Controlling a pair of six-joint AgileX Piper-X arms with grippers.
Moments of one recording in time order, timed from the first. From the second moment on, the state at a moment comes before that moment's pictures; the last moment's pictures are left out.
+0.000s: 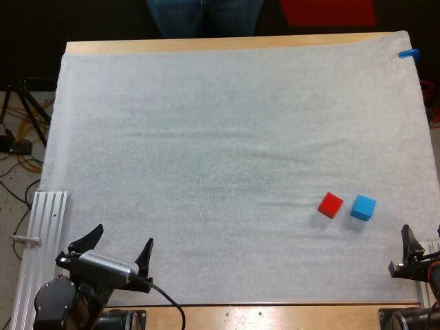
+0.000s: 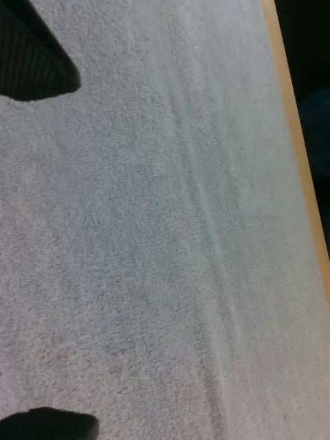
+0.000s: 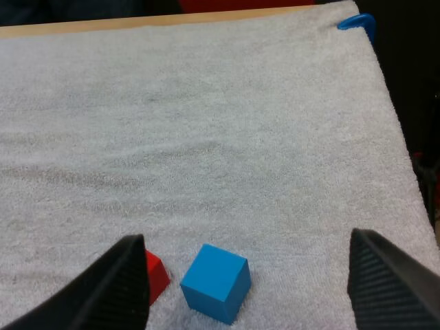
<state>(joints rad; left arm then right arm) 0.06 -0.01 -0.50 1.01 0.30 -1.62 0.12 -0.01 -0.51 1.01 0.07 -1.79</state>
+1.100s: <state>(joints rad) -0.12 0.04 -0.63 1.00 0.33 -1.64 0.12 0.14 -0.65 1.03 0.07 -1.82</state>
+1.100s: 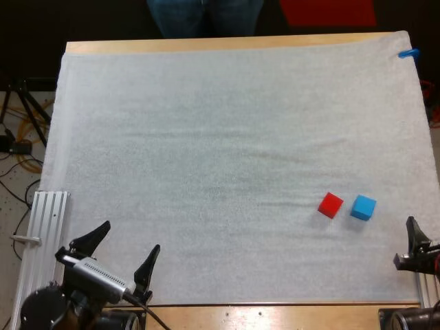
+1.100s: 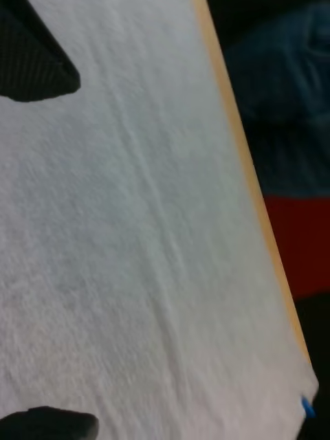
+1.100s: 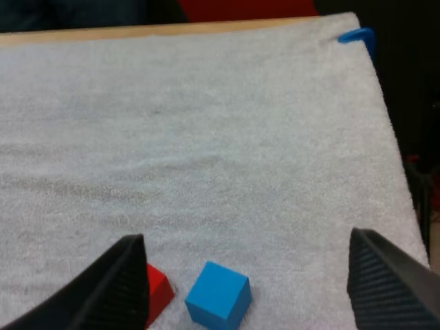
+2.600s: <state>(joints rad) -0.67 0.37 -0.80 1.00 0.41 -1.64 0.41 1.10 -1.13 1.21 -0.07 -2.13</state>
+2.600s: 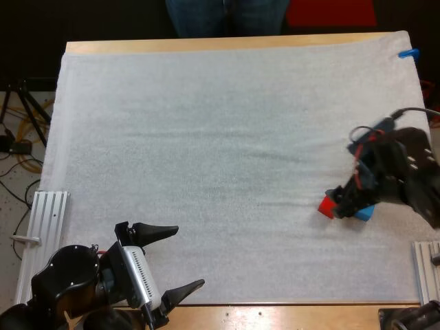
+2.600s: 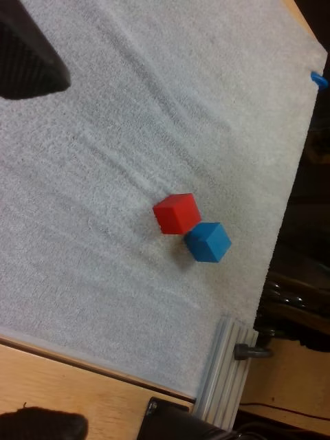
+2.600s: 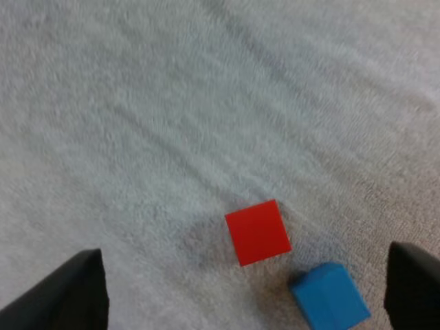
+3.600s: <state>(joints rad) -0.67 0.37 -0.80 1.04 0.41 -1.65 0.41 1.71 -1.12 1.13 -0.01 -2.22</state>
